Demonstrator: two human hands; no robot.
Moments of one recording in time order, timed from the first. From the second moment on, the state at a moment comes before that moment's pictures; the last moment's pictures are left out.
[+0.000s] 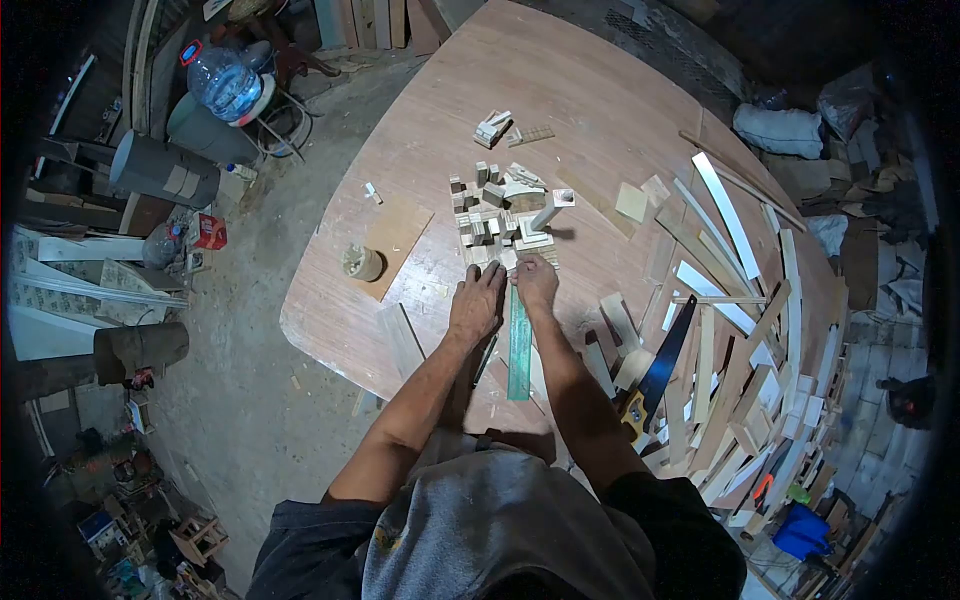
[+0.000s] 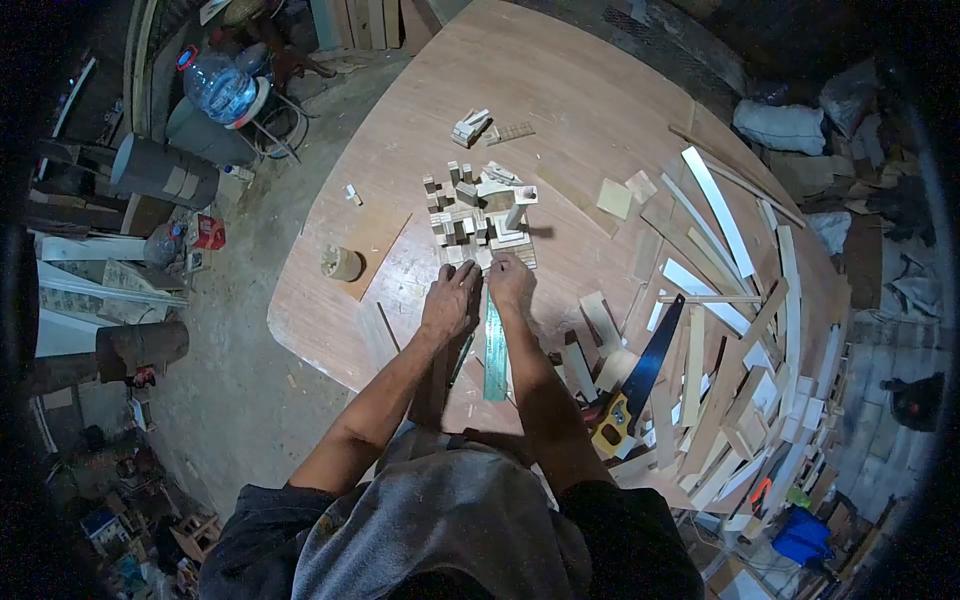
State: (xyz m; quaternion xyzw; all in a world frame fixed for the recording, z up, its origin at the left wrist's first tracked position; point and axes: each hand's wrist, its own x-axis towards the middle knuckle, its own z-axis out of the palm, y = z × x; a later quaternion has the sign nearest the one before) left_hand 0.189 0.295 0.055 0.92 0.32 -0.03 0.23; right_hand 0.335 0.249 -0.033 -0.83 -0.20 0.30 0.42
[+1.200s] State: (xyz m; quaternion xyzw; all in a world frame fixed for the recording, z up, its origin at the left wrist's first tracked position) left_hand 0.182 0.301 0.036 0.93 0.29 0.01 0.23; right_hand 0.308 0.239 -0.002 -0.86 -0.37 0.12 0.35
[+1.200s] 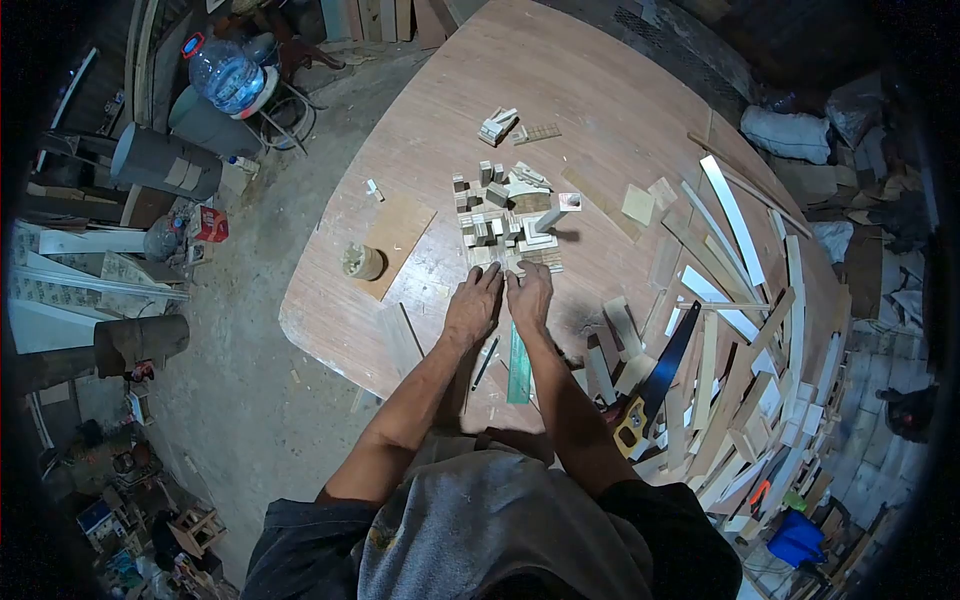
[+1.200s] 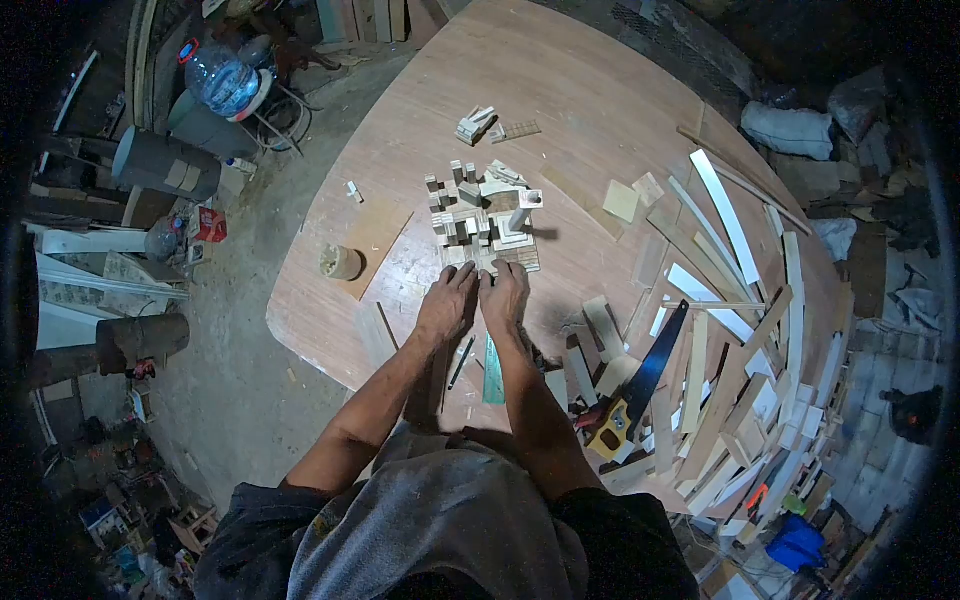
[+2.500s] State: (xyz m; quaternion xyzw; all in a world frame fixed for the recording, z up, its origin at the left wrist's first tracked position) left_hand 0.165 0.307 0.038 0.90 0.29 0.04 0.32; right_hand 0.304 0.253 -0.001 -0.84 -0.38 0.09 0.39
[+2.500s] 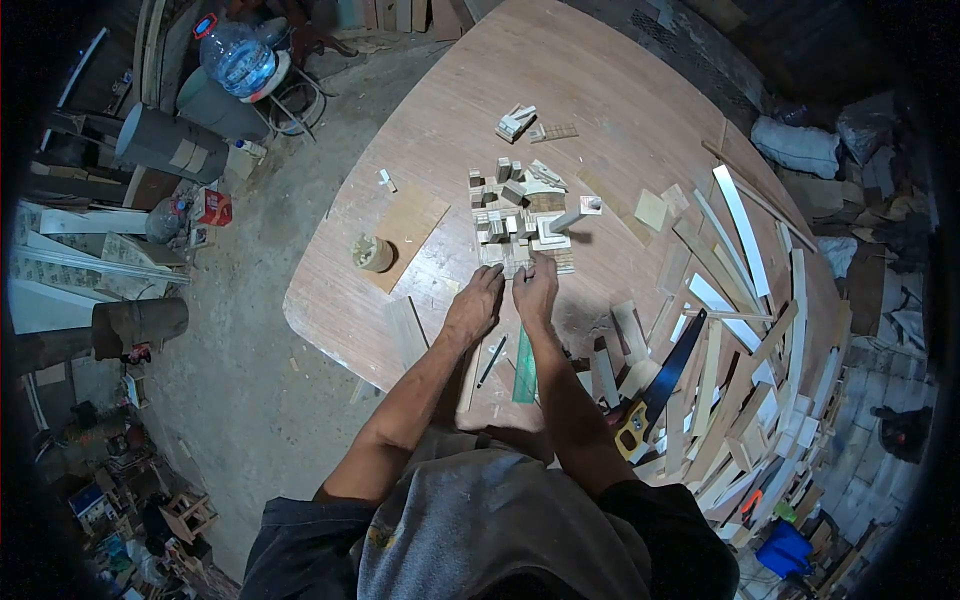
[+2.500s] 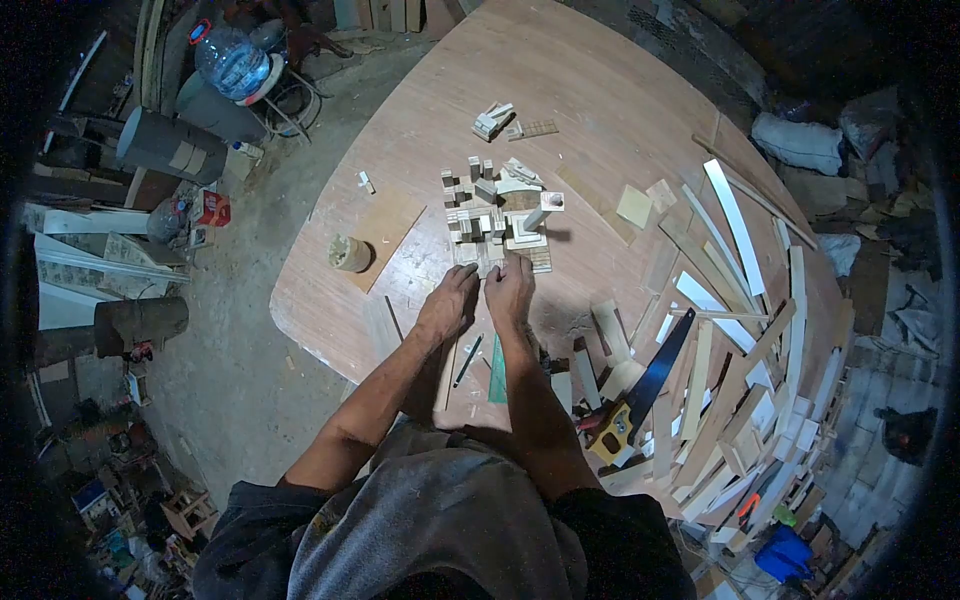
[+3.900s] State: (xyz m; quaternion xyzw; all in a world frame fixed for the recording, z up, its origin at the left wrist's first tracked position) left_hand 0.174 0.300 0.041 0.92 0.29 0.04 0.27; right_hand 0.301 0.237 -0.007 -0.83 -0.38 0.08 0.39
